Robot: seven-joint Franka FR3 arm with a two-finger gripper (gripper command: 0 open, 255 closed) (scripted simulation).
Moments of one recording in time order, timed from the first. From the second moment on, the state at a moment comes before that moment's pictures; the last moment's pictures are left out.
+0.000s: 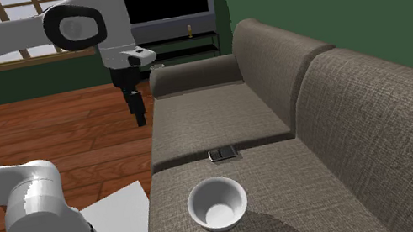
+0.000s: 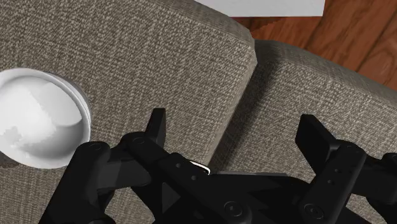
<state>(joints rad) 0.01 -0.74 0.03 -2.33 0.00 1.53 0.09</state>
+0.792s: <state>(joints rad) -0.02 -0.45 0.00 -2.34 0.01 1.85 0.11</state>
